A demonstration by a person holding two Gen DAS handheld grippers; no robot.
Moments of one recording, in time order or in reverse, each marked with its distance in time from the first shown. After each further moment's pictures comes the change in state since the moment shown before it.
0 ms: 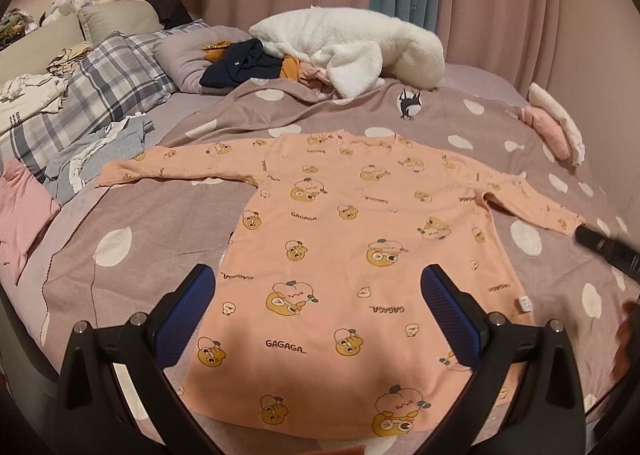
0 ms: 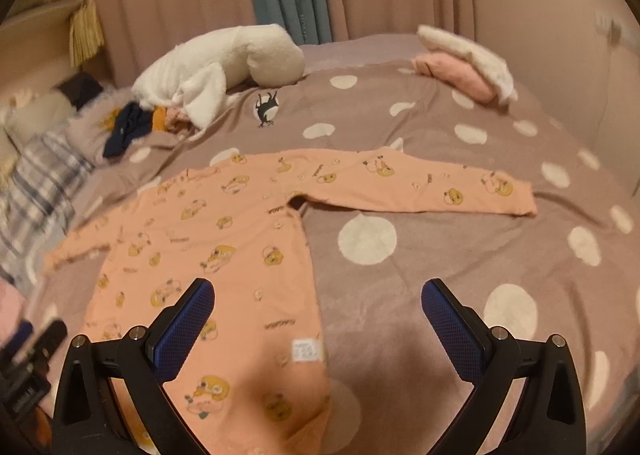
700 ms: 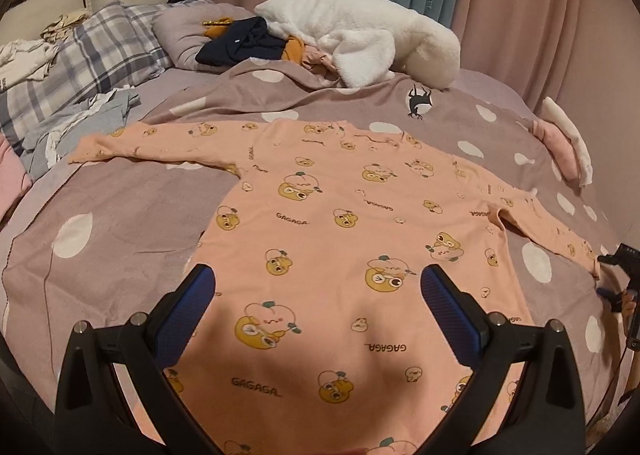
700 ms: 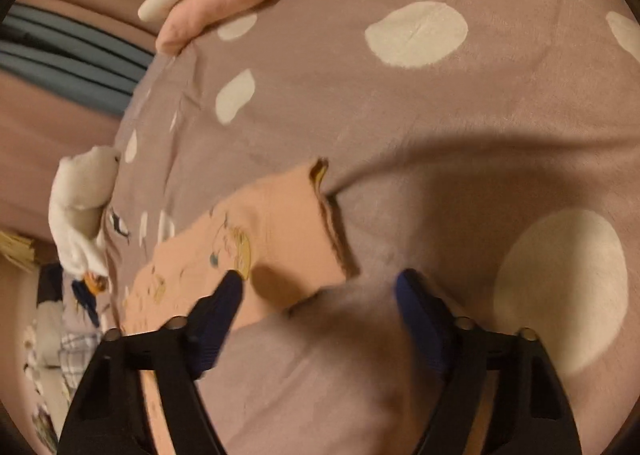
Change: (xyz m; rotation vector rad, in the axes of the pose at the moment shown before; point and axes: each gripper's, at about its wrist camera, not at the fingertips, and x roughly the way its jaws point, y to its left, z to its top) left arm 0.051 -0.008 0.010 -0.086 0.019 -0.030; right arm 0.114 -0.292 0.049 0.677 0.191 0.075
